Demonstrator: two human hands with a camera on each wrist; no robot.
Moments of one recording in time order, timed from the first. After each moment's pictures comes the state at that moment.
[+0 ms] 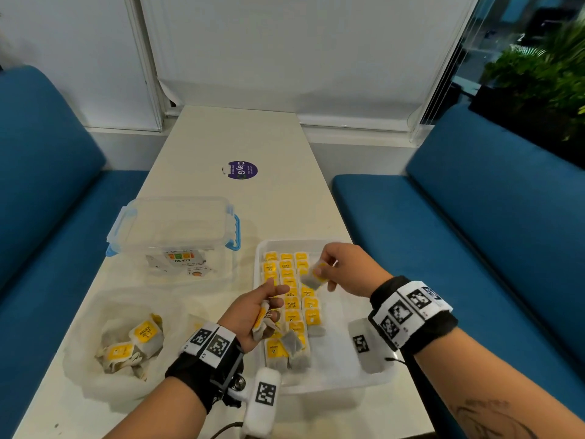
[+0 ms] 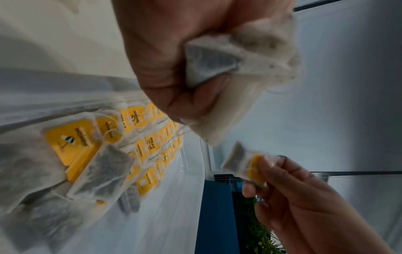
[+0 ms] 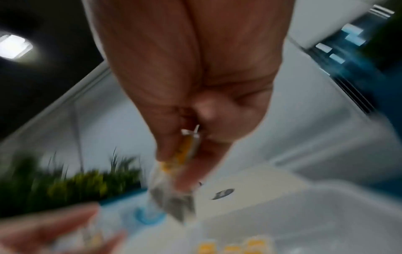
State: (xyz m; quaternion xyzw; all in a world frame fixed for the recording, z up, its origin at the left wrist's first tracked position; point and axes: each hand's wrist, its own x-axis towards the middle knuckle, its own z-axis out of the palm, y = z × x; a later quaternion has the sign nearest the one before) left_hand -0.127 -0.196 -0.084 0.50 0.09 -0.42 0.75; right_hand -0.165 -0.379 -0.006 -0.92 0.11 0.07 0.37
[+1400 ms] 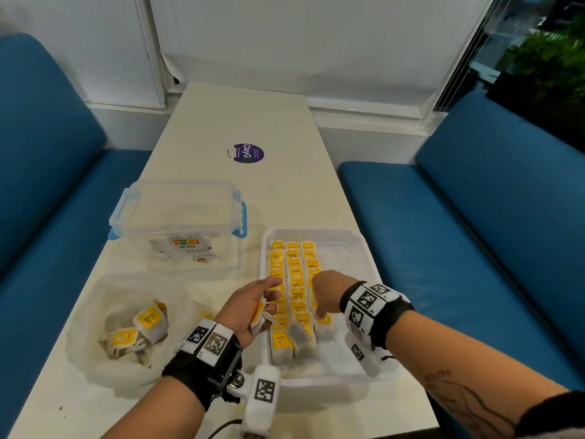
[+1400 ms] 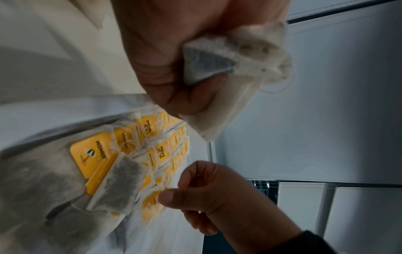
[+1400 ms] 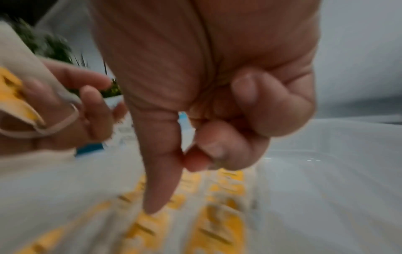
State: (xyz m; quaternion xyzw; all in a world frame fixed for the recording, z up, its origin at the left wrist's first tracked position) left_hand -0.125 -0.185 -0.093 0.50 0.13 -0.38 0.77; right_hand -0.134 -0.351 -0.068 -0.94 0.07 0.35 0.02
